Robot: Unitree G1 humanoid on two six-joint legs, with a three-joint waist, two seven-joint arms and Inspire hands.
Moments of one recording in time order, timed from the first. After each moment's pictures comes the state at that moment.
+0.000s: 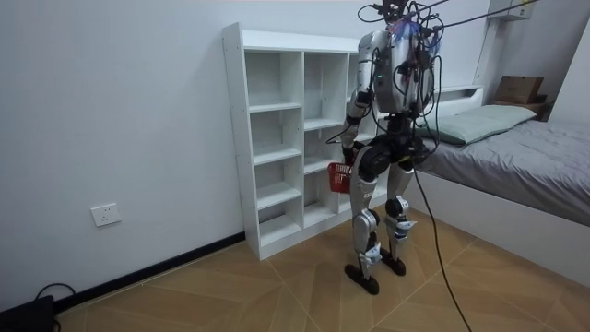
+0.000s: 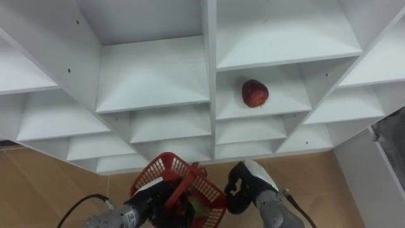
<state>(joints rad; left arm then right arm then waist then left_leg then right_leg) -0.03 0.22 -0.50 0.70 0.01 -0.14 -0.28 -0.11 -0.24 0.33 0.85 -0.43 -0.14 -0.05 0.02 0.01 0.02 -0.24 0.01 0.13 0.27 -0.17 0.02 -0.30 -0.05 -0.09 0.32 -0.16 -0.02</state>
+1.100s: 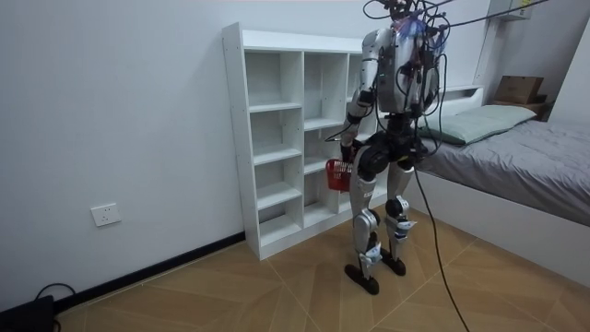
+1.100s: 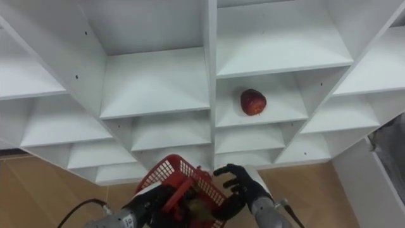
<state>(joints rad) 0.02 0.24 -0.47 0.70 -0.01 -0.13 -0.25 -0.01 -0.25 0.37 0.73 -0.18 -0.14 -0.04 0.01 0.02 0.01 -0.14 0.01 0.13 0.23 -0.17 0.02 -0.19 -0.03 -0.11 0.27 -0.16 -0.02</state>
